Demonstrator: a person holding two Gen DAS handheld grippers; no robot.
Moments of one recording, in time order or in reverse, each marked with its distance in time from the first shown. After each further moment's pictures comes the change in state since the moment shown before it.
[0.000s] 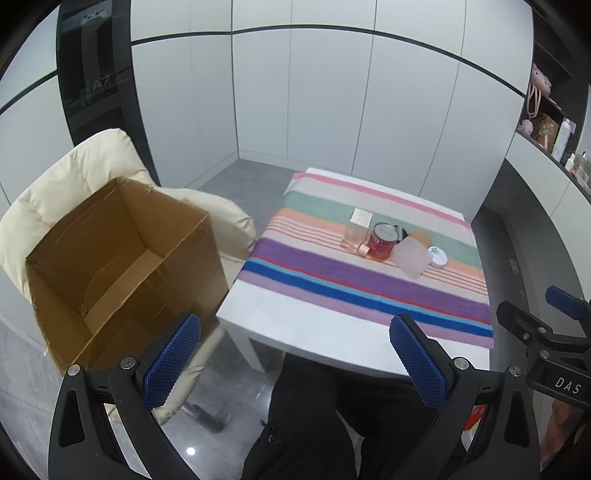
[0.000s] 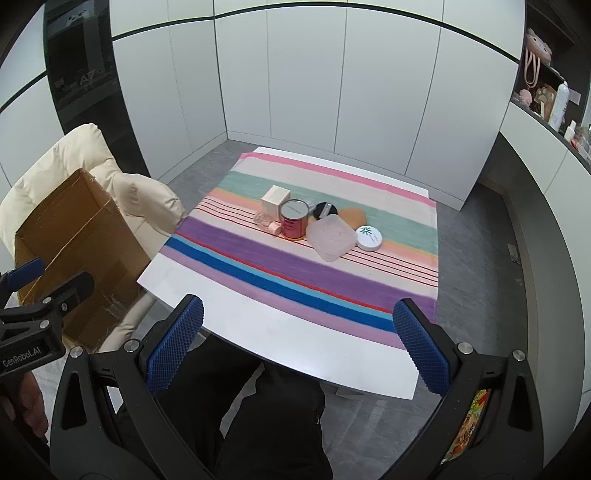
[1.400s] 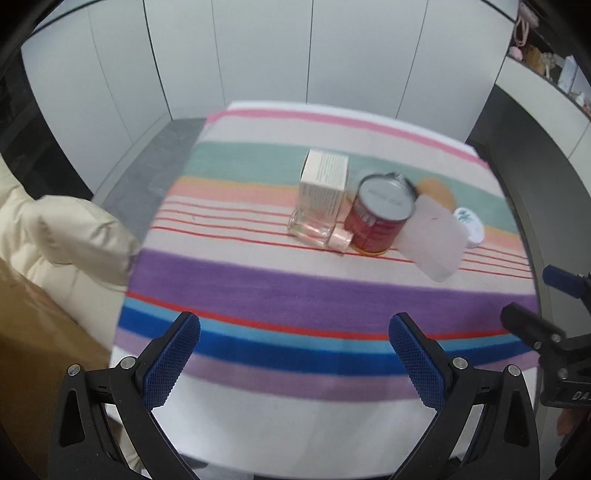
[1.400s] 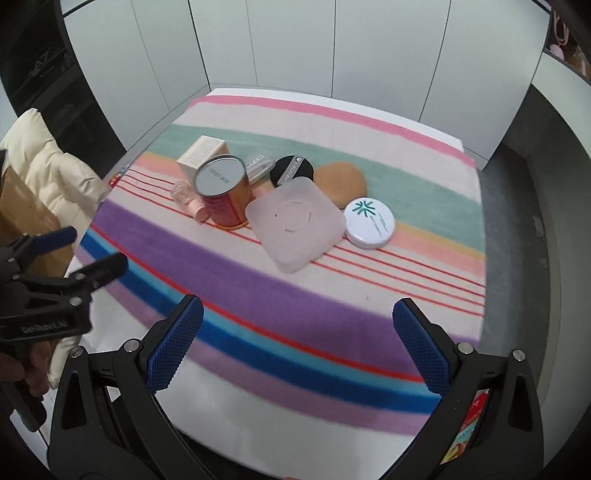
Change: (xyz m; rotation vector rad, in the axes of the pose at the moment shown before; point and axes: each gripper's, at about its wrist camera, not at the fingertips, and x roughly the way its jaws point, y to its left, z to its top) left arm 0.270 -0.084 0.048 0.177 0.248 -0.101; right arm 0.230 -0.081 0.028 0.025 0.203 0.045
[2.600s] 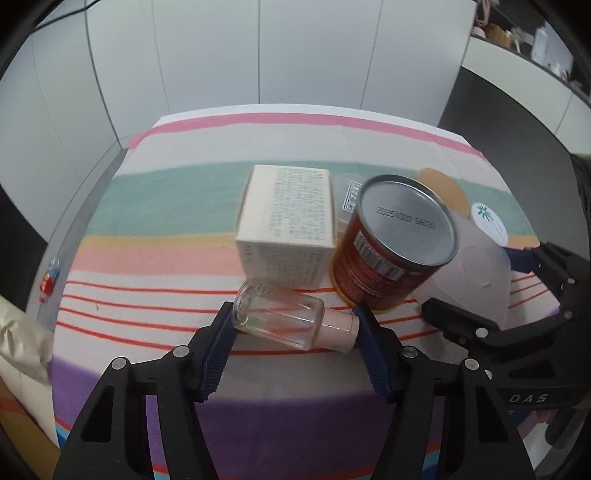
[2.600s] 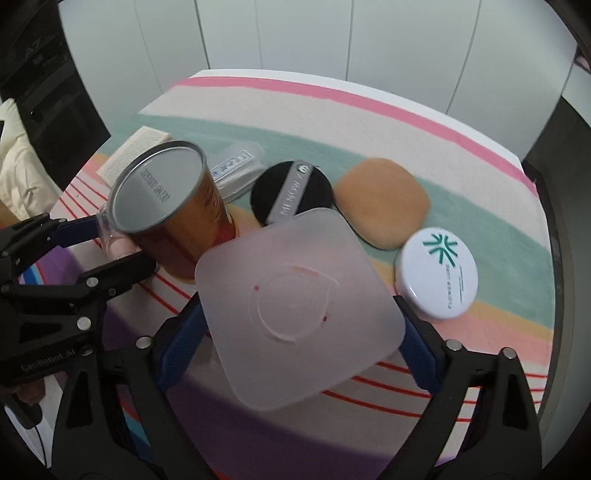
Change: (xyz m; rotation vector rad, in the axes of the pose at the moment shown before) left arm 0.101 -0.024 0.052 0.134 -0.056 -0.115; right arm 0.122 -0.004 0.045 -0.055 -0.001 0.011
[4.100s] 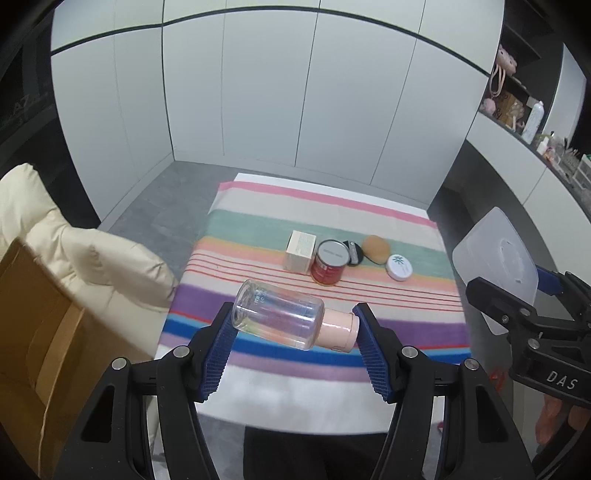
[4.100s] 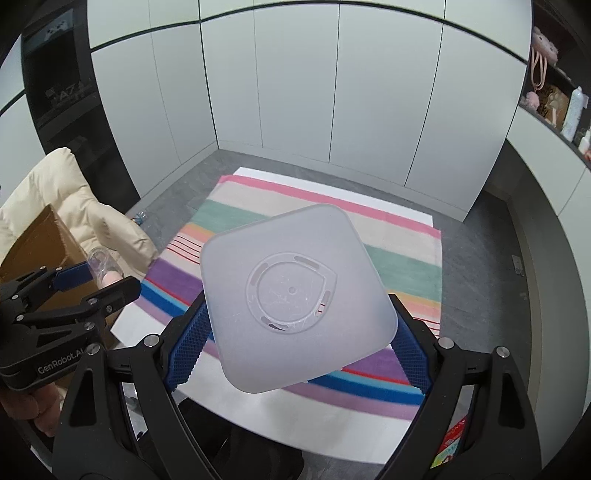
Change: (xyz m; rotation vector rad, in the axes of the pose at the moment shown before) left arm -0.278 -0.012 -0.044 -0.176 -0.148 0.057; right arm -0.290 0.061 -0.018 0.041 -0.213 -0.064
